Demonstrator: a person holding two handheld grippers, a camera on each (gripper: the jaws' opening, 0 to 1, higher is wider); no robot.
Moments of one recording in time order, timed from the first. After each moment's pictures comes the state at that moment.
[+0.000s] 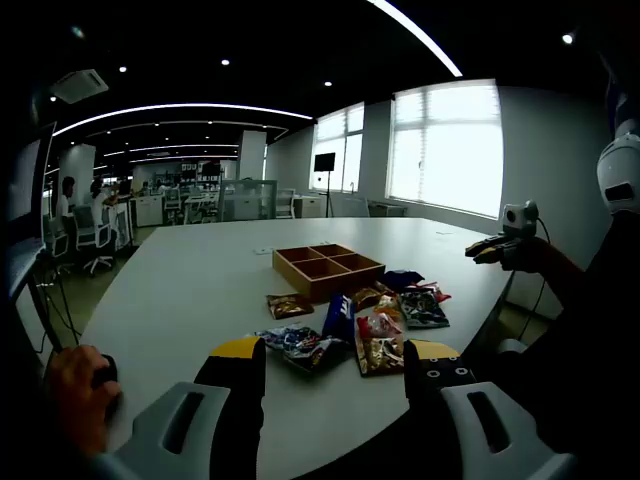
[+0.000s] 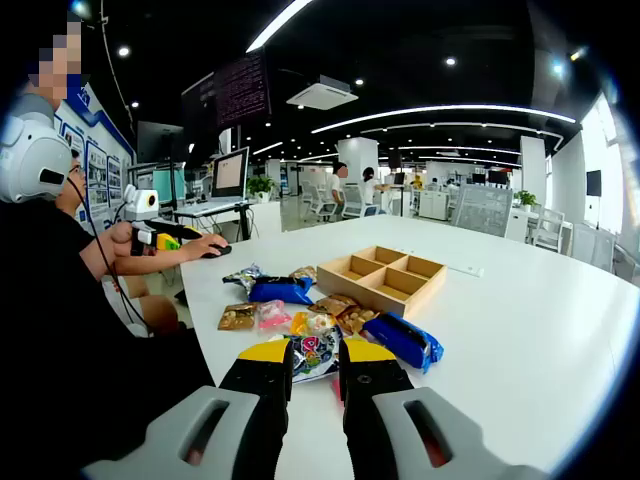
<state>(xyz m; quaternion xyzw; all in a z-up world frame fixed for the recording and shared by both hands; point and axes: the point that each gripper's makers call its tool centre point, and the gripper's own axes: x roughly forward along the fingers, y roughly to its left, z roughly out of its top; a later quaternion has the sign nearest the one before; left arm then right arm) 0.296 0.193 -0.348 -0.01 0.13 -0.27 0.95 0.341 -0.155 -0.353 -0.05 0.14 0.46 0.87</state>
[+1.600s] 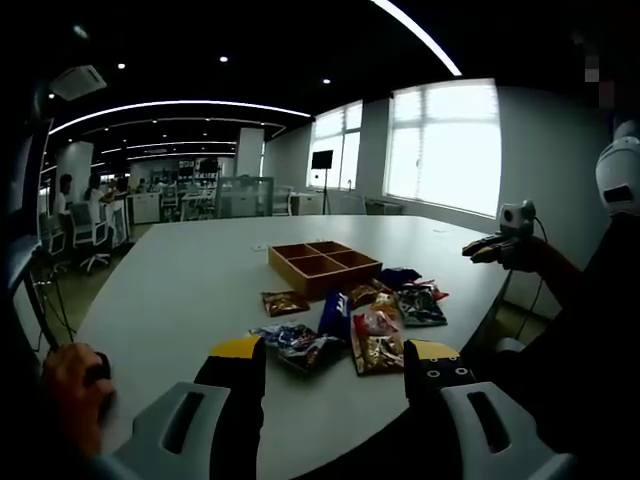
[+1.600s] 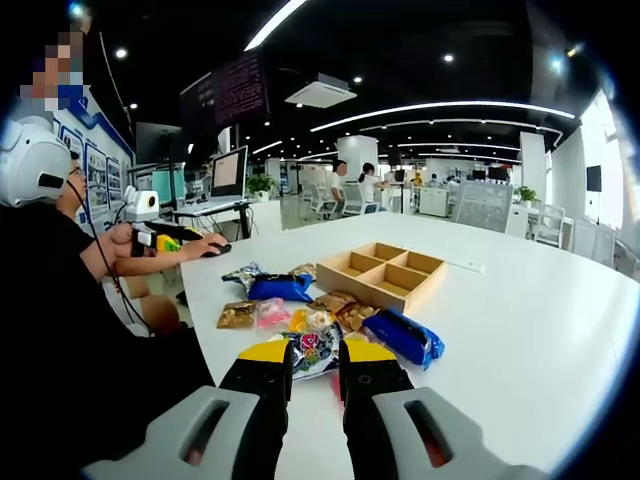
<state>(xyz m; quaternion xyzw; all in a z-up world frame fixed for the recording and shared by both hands) 0.298 0.187 -0.353 -0.01 0.14 -0.28 0.95 0.343 -0.157 -0.357 -0.05 0.15 0.46 0.87</state>
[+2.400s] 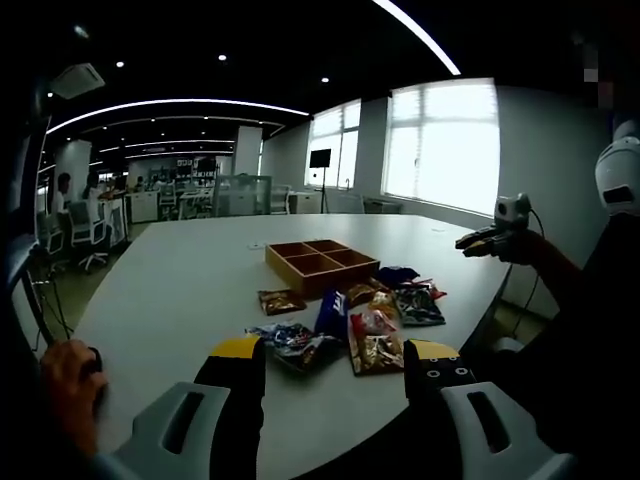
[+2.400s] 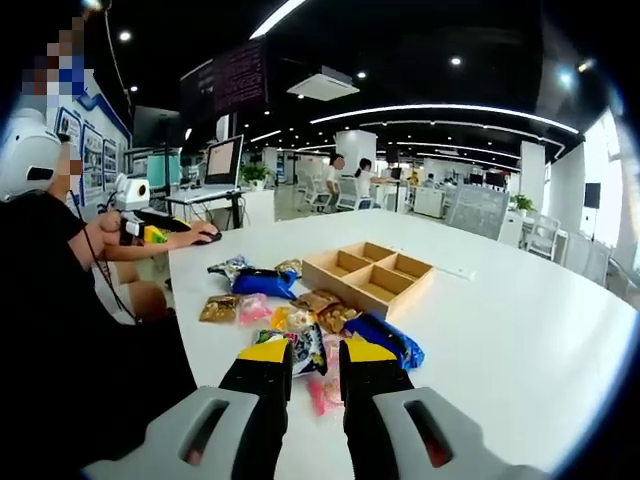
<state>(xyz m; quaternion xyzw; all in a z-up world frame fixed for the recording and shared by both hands) 0.298 0.184 -0.355 -0.02 0.14 -0.28 0.95 0.363 -0.162 -0.352 -0.09 0.15 0.45 0.88</state>
